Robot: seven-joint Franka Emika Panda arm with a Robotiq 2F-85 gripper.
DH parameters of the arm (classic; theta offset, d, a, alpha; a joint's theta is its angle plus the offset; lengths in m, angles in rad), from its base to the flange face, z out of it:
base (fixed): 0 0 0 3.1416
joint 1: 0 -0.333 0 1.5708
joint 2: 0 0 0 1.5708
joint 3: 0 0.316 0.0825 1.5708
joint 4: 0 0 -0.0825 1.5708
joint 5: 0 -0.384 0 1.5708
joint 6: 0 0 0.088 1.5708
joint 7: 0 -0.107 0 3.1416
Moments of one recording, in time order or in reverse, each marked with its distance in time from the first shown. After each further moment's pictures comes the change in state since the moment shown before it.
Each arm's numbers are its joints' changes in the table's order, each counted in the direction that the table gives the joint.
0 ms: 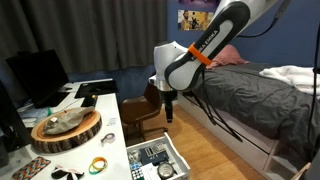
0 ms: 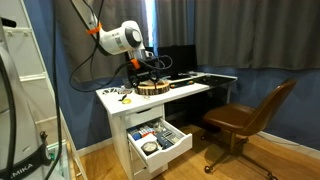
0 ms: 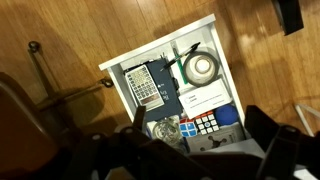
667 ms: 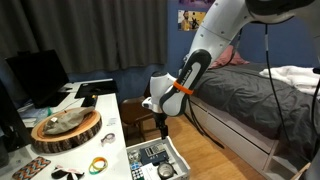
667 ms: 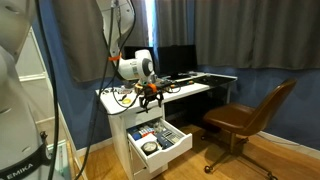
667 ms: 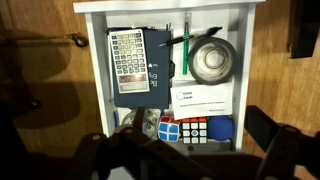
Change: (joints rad) arm 0.025 0.410 -0.020 0.182 0.100 -0.238 0.298
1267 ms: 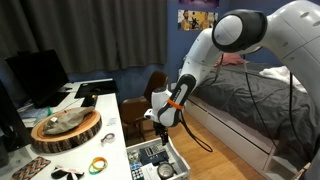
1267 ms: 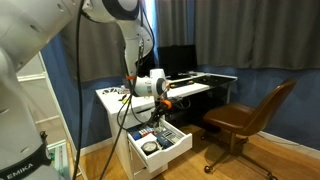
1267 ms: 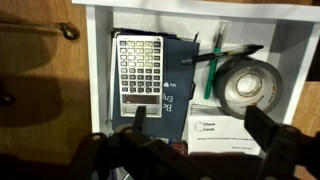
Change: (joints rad) arm 0.045 0.332 -0.033 0.268 0.013 -0.037 0.206
